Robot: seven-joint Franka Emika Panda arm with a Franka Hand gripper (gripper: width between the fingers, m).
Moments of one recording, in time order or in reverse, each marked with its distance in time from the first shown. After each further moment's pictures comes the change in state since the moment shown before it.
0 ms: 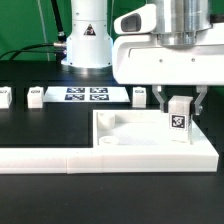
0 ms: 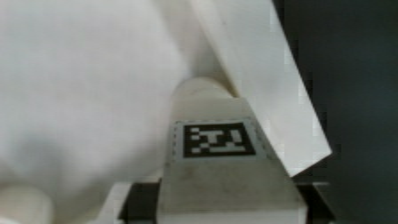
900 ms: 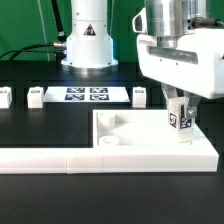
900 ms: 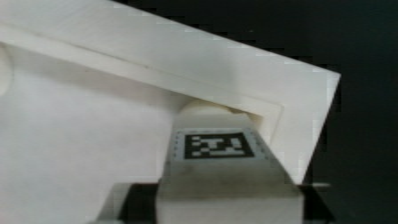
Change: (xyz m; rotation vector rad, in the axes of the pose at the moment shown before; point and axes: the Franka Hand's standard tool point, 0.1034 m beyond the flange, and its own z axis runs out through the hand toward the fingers) arm -0.004 0.000 0.002 0.008 -0.026 0.688
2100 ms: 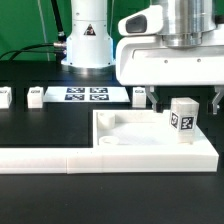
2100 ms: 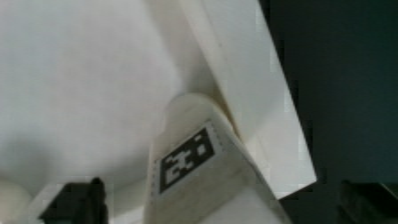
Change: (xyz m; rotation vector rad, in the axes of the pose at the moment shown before) arm -0.007 -0.002 -0.001 -0.044 0.020 -1.048
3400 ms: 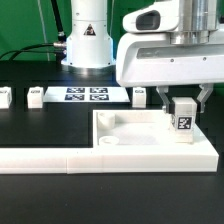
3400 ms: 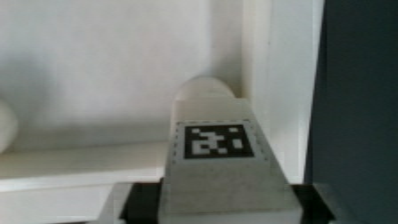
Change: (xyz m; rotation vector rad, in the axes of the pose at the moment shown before) arm 0.004 0.004 -0.001 -0.025 0.023 -0.060
